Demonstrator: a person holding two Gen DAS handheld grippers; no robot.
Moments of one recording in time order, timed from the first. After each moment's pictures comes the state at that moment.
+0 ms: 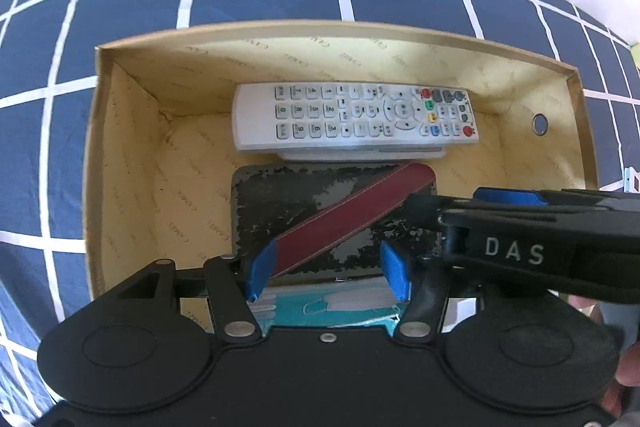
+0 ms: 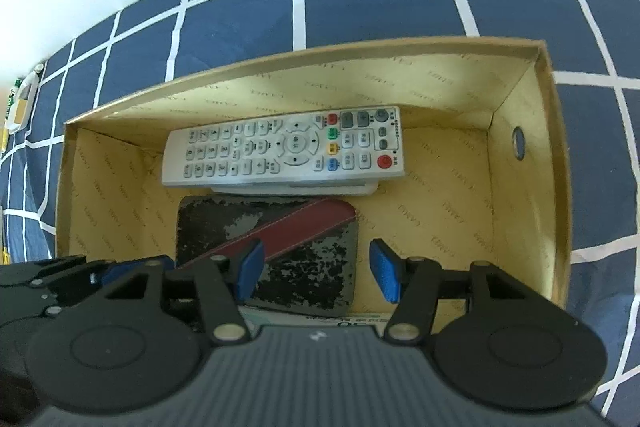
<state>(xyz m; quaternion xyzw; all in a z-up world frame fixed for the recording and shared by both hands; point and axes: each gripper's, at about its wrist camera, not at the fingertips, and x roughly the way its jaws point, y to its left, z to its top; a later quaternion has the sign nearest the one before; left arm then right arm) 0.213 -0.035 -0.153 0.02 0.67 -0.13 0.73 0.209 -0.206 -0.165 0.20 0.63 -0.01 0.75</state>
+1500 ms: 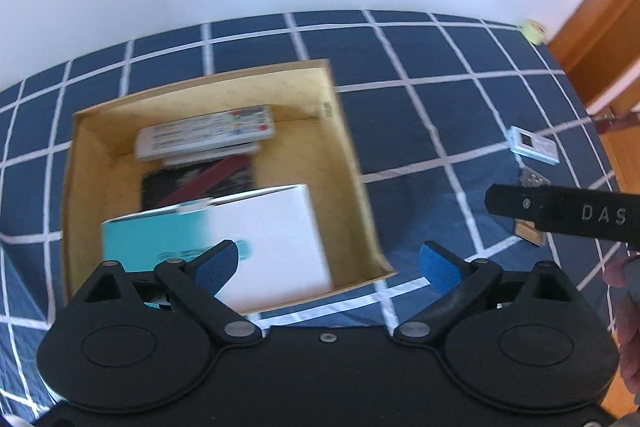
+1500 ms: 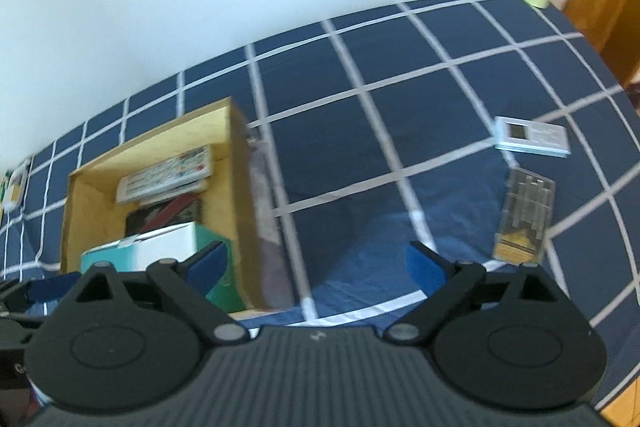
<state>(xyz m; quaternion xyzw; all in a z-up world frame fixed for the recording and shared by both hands) 0.056 -0.158 -0.033 0.08 0.56 -0.21 0.80 -0.009 -0.336 -0.033 0.23 0.51 -0.16 0.82</state>
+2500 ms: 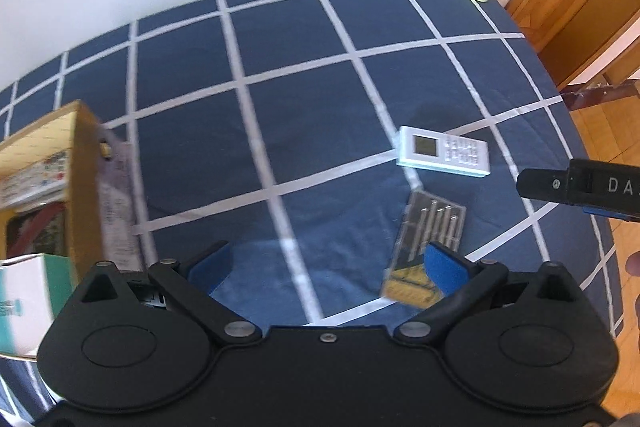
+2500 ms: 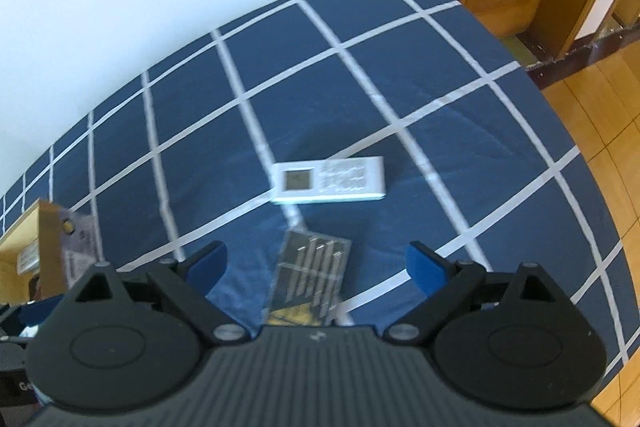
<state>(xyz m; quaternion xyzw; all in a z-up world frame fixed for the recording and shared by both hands) 0.046 -0.413 -0.086 0.10 0.59 -0.21 0.77 -0.072 -0.601 -0.079 0.27 0.52 -0.23 0.78</state>
